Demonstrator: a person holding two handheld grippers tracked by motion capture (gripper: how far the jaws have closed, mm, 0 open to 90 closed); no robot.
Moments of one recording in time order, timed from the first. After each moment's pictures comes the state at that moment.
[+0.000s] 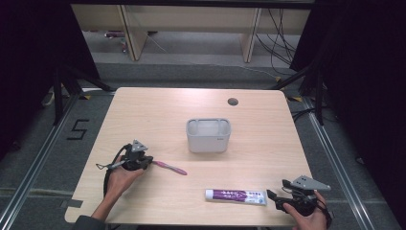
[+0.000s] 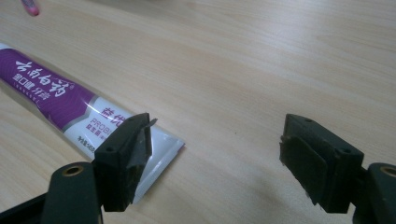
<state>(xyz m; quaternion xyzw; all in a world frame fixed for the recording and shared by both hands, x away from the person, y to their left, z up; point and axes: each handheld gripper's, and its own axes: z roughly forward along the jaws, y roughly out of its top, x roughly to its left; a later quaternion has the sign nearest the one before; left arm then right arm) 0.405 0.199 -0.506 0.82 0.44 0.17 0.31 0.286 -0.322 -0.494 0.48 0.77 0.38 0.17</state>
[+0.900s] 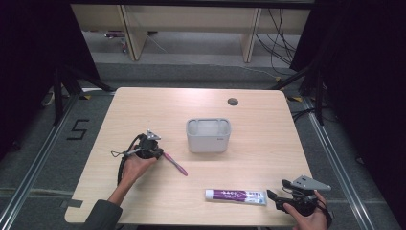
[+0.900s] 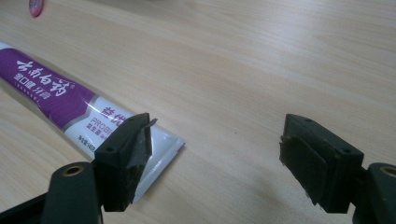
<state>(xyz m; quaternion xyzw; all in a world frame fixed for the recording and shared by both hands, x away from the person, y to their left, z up) 0.443 0.163 -0.502 0.83 0.45 0.16 0.30 0.285 -0.322 -0.494 0.48 0.77 0.39 0.17</state>
